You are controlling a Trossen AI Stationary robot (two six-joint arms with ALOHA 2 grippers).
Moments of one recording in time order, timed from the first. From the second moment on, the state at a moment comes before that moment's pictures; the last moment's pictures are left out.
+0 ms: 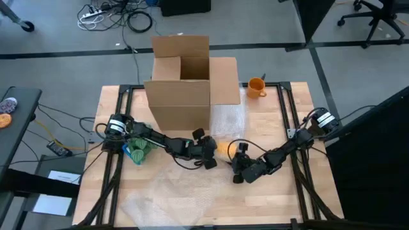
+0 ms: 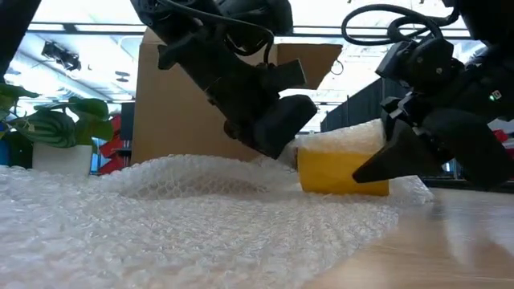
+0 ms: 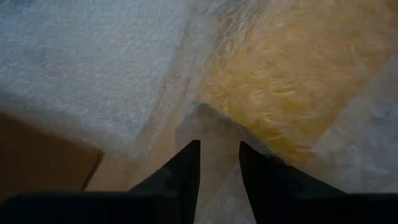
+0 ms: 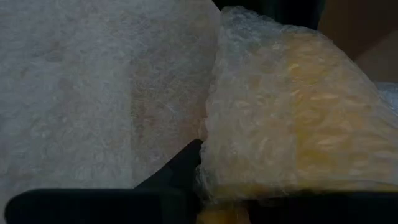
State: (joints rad) left arm -0.19 1.97 1.19 0.00 -0.52 -0.27; right arm 0.53 1.71 0.60 0.32 0.79 0.22
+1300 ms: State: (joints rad) left arm -0.19 1.97 1.19 0.00 -0.52 -0.27; right arm 0.53 1.71 0.60 0.32 0.80 0.23
